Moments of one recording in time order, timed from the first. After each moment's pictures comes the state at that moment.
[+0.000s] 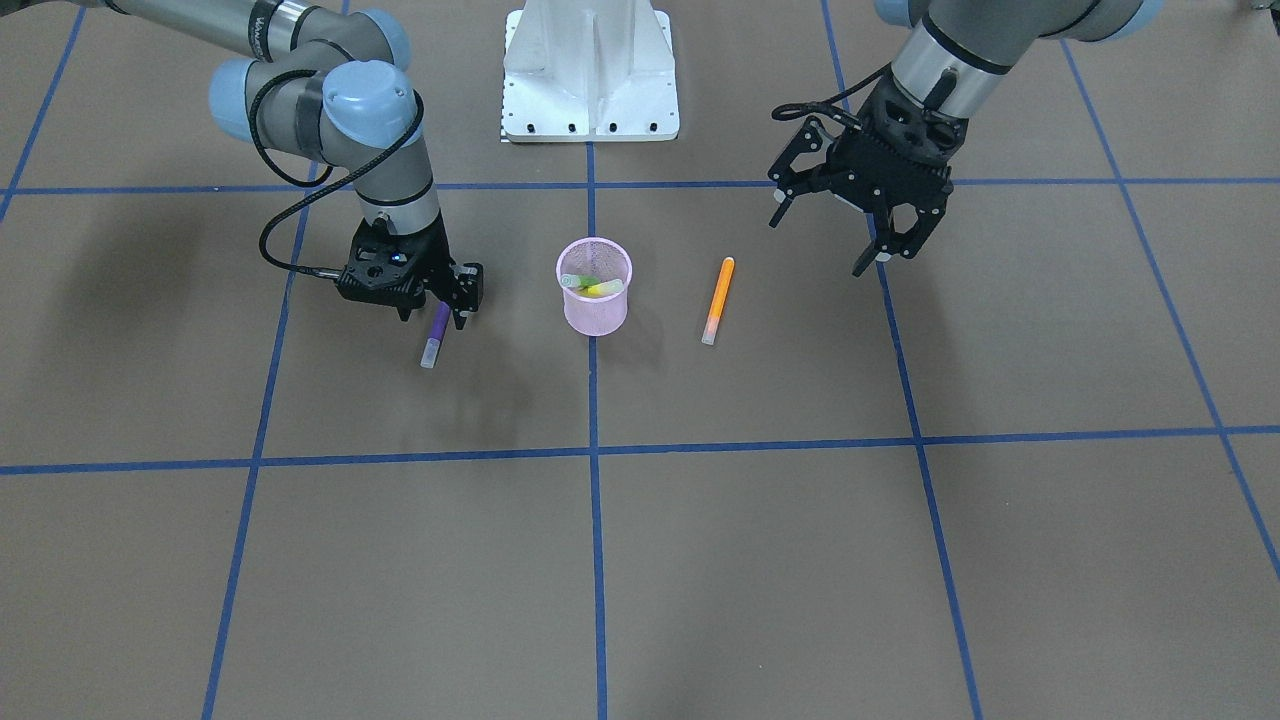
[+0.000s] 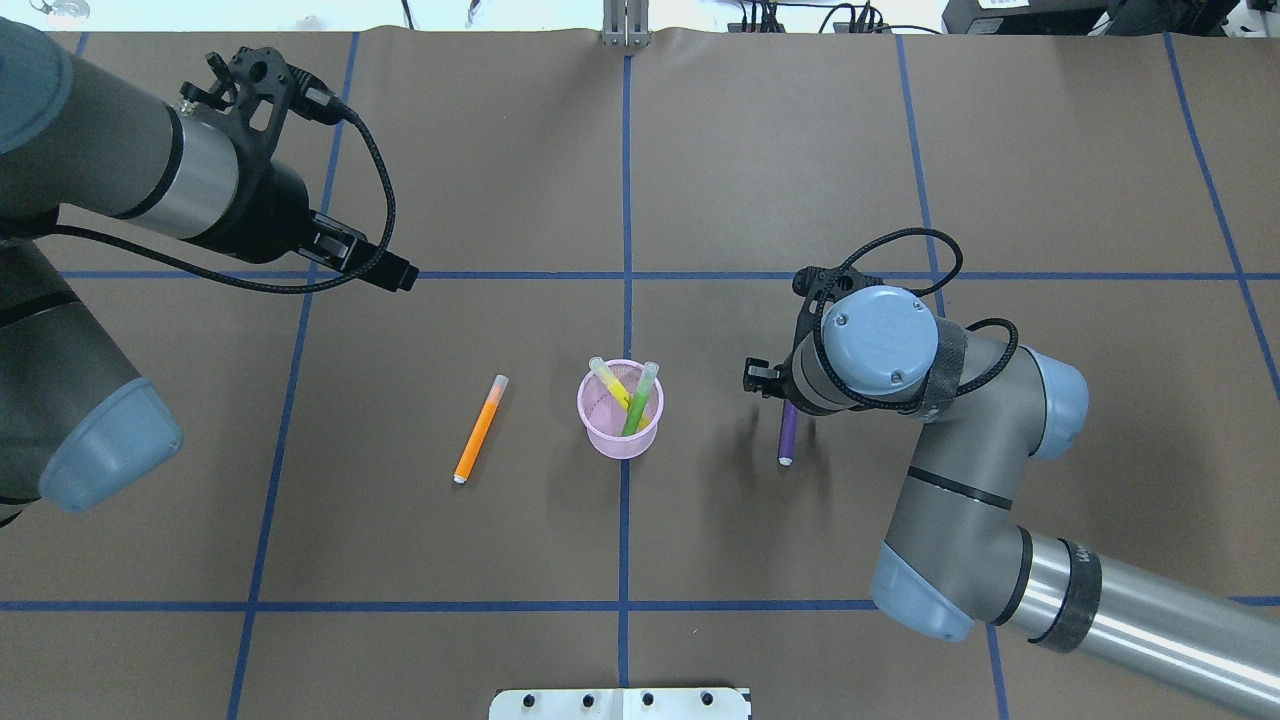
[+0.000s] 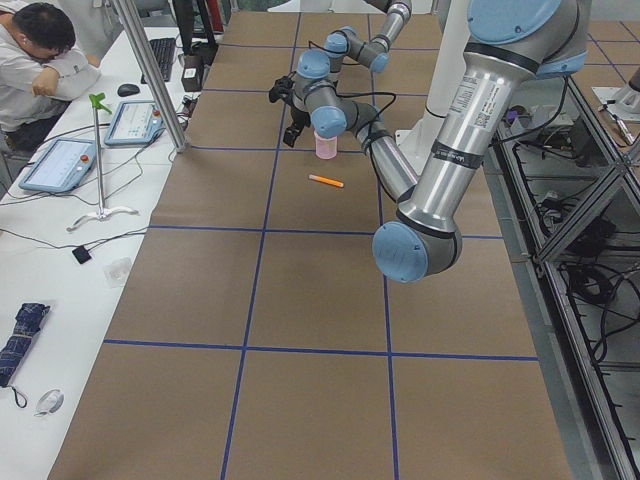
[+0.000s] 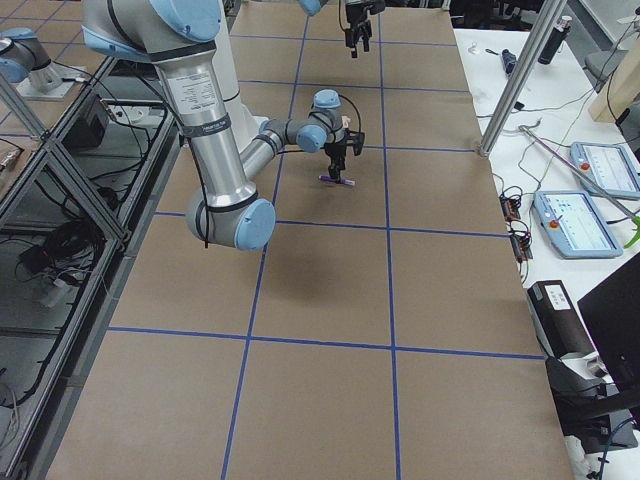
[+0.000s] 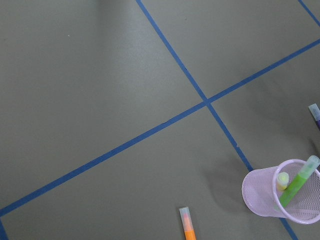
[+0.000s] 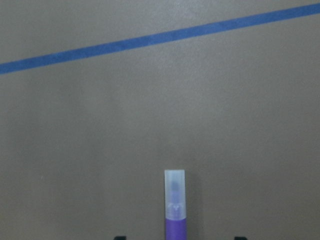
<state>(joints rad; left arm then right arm) -0.82 -1.98 -2.02 -1.77 -2.09 -0.64 0.49 -1.14 1.76 -1.44 1.72 1.41</state>
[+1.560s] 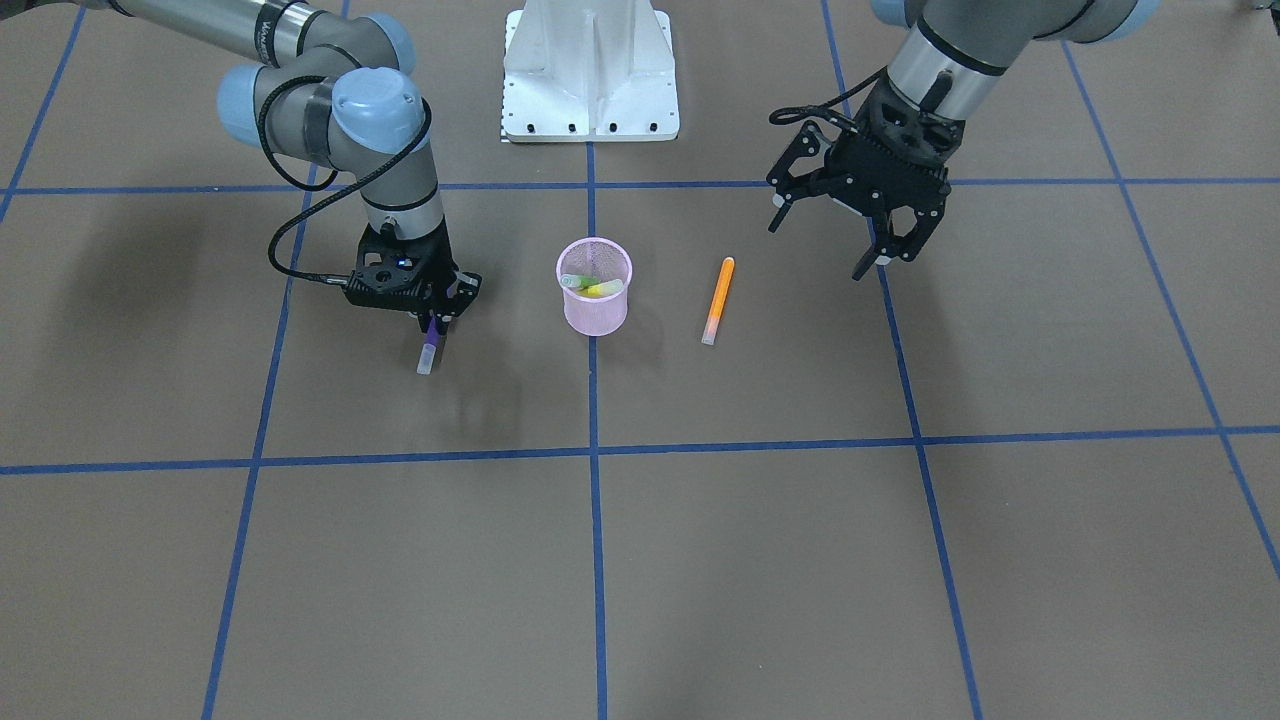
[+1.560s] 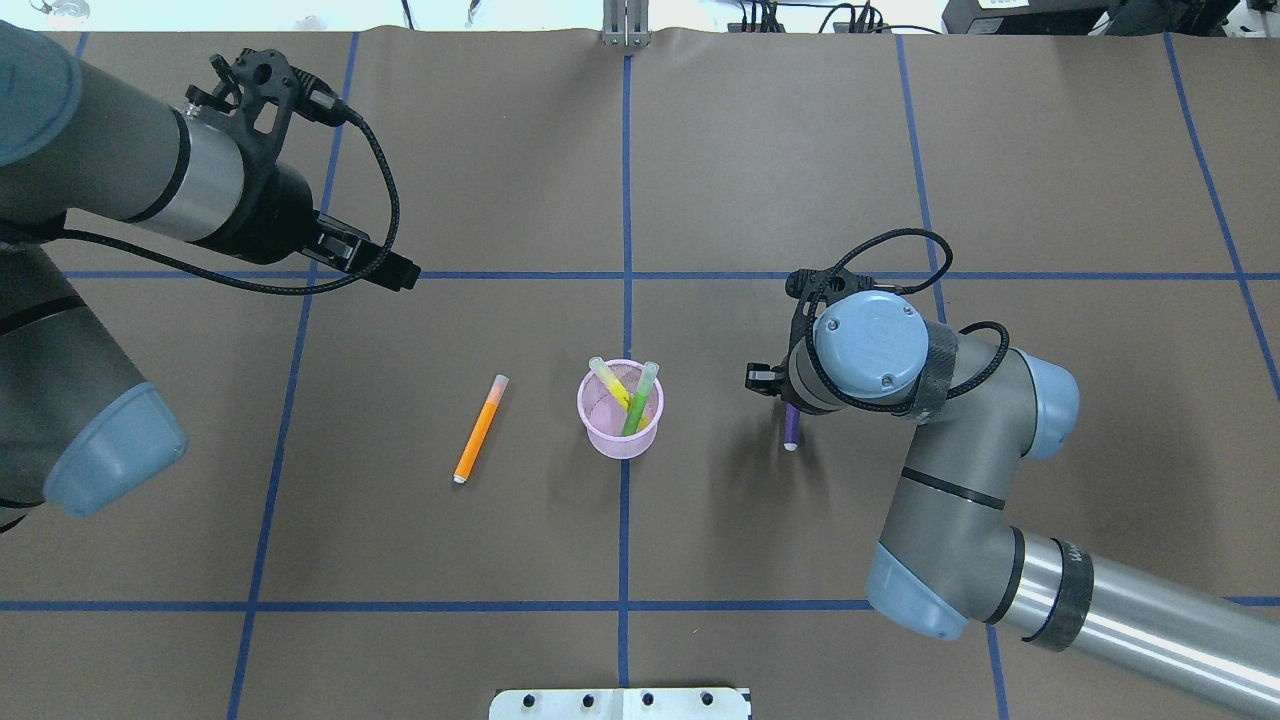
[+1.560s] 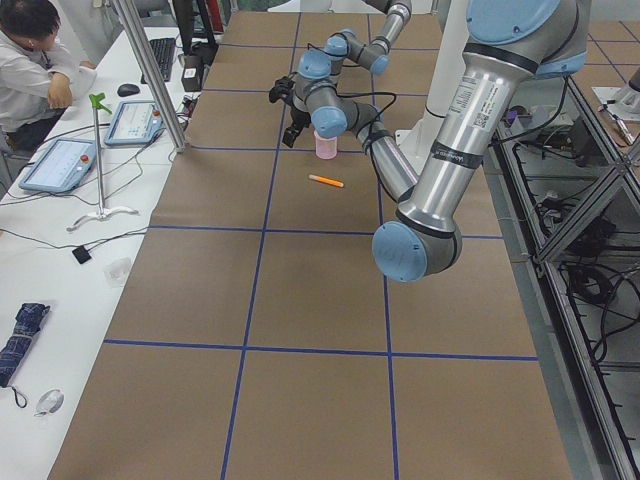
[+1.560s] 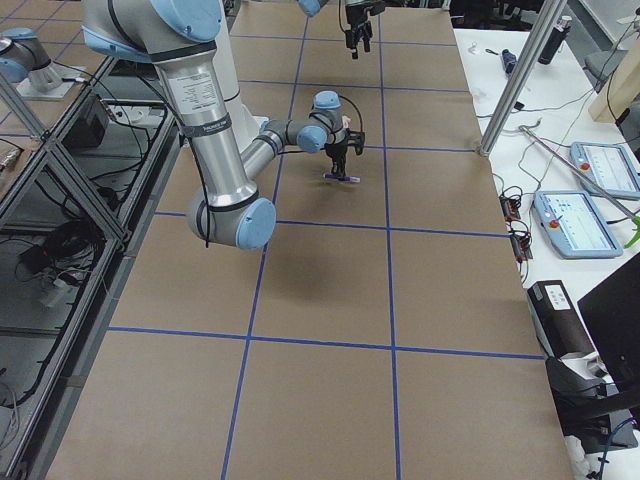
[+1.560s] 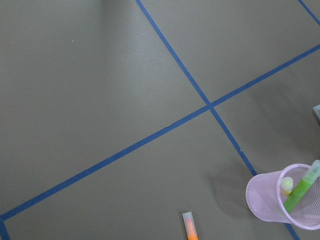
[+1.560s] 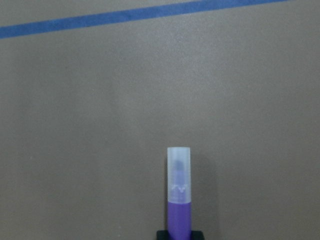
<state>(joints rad) -0.82 -1.98 -2.02 -1.77 -2.07 -0.64 0.50 -1.13 1.76 -1.44 1.66 1.33</state>
